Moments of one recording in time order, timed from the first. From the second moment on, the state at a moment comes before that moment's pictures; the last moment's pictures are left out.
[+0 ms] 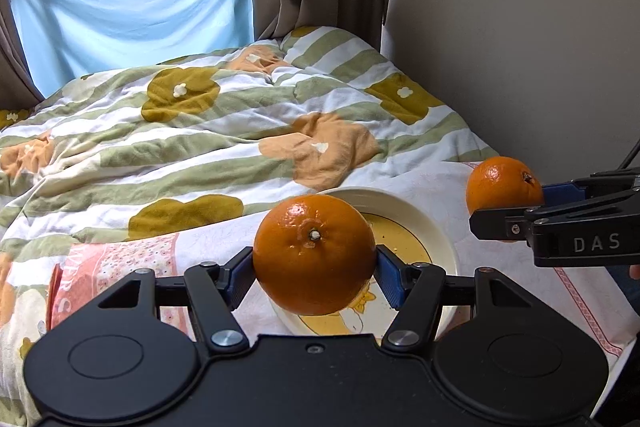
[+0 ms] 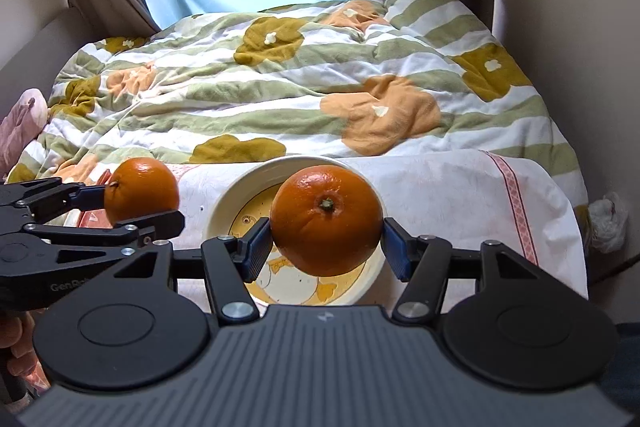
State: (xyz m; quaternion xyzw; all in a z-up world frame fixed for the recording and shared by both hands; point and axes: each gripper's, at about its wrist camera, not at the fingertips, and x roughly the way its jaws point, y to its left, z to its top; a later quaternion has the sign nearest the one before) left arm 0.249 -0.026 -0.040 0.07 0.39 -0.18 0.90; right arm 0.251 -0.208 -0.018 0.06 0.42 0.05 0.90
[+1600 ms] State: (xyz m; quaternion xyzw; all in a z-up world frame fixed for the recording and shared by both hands) left arm 0.270 -0.059 -0.087 0.09 0.44 -0.08 0.89; right arm 0.355 -0.215 -0.106 -0.05 0.46 0.21 0.86
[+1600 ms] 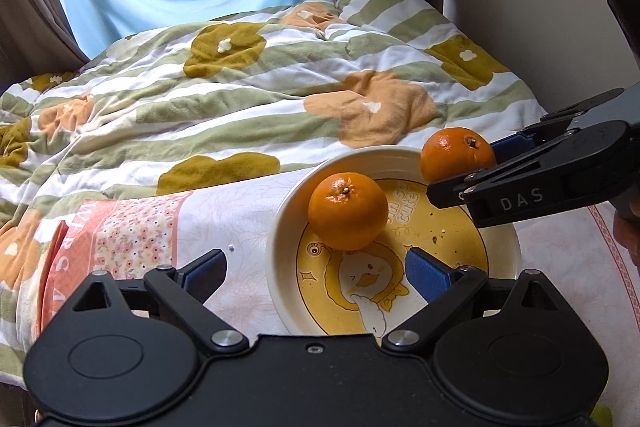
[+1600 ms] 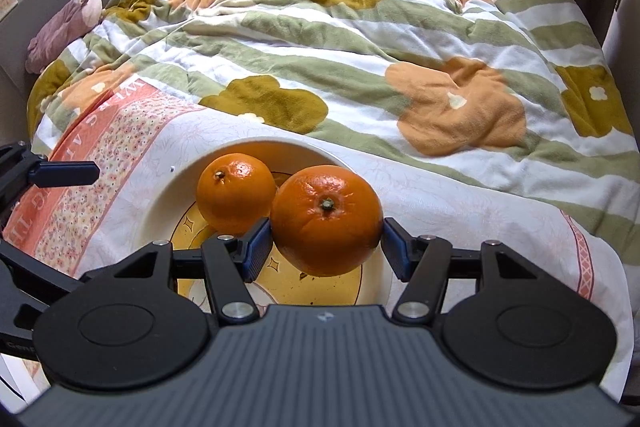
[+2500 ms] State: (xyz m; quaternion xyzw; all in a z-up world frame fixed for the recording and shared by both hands) left arm 0.236 -0.036 -0.069 0.05 0.42 -0.05 0.91; right arm 0.332 -0.197 -0.100 -0.10 0.40 0.20 0.89
